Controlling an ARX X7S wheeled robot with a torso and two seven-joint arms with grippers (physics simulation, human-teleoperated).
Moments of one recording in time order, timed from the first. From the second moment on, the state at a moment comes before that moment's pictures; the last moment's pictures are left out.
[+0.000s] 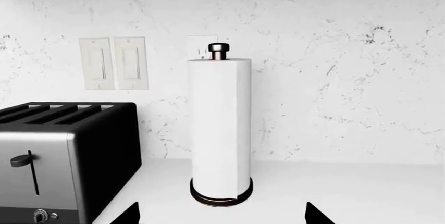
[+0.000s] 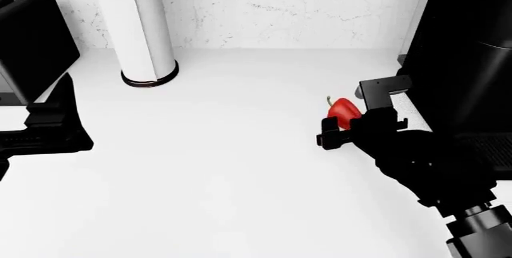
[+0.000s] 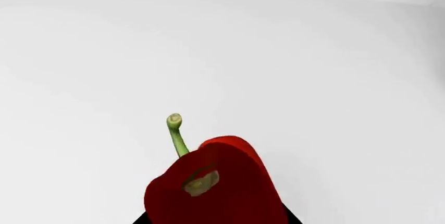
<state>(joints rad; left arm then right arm) -0.56 -0.79 -0.49 0.85 -1.73 -1.20 -0.99 0.99 0.50 -0.63 0.41 0.84 0.73 0.13</state>
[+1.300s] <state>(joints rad) -0.62 -0.88 -0.45 0.84 -1.83 -1.12 -1.06 1.71 0.88 -0.44 -0.60 2.22 1.07 1.27</state>
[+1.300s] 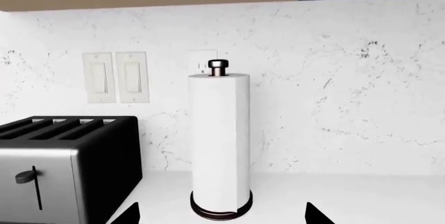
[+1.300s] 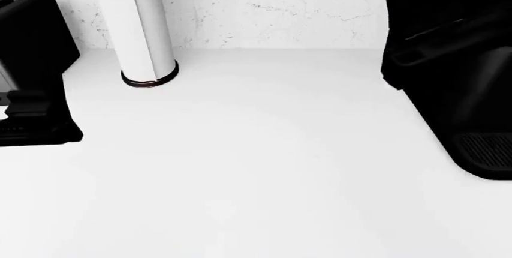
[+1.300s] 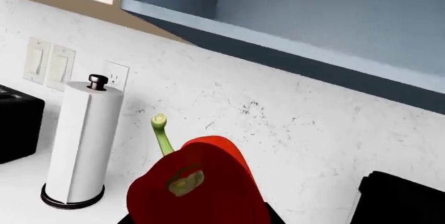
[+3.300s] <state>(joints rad) -0.52 -0.90 -0.52 0.87 -1.82 -1.10 -1.05 2.33 0.22 -0.91 1.12 0.70 0.57 0.00</state>
